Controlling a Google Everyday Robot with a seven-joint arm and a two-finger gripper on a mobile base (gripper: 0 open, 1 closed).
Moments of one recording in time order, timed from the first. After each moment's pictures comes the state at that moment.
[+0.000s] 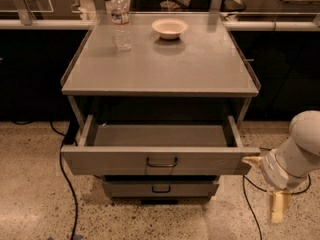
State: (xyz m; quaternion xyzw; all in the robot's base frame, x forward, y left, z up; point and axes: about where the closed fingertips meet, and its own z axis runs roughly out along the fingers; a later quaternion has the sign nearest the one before) arm 0.409 -0.282 0.633 -0.74 0.67 0.07 0.09
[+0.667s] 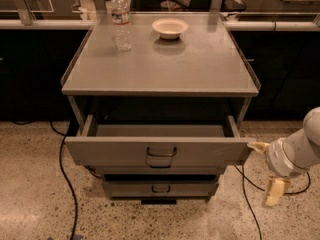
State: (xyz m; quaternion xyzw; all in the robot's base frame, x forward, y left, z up) arm 0.453 -0.293 0.650 -0.69 0.70 0.04 0.16
